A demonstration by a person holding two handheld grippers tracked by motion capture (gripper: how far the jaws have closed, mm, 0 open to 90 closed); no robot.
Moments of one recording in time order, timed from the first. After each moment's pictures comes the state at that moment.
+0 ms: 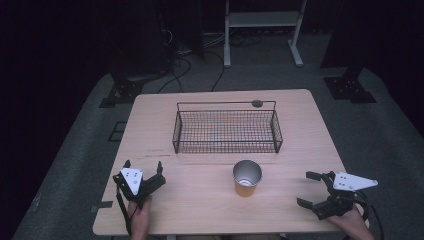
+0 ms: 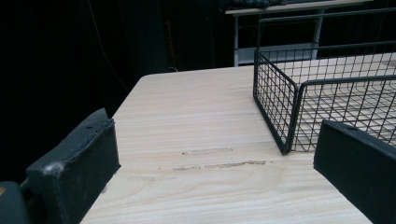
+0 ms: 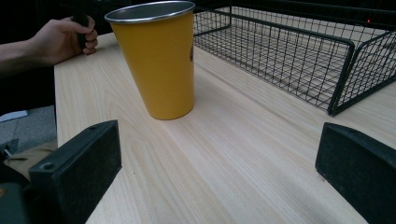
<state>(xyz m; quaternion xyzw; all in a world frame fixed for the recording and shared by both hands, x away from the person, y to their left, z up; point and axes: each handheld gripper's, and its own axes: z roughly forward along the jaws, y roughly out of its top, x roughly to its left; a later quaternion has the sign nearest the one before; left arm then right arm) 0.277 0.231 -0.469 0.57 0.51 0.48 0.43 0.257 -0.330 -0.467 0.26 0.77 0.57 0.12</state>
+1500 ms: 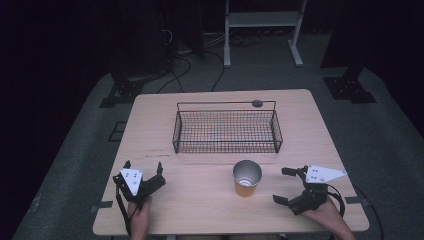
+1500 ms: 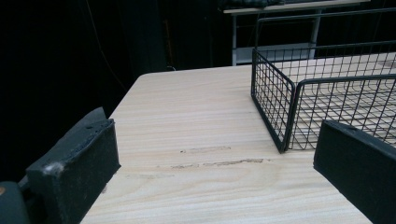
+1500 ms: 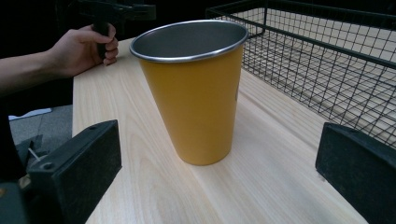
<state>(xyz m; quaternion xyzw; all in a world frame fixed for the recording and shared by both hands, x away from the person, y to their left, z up) 0.276 0.232 -0.469 0.57 0.51 0.48 0.44 0.274 -0.264 -0.454 0.23 0.79 0.57 0.09</state>
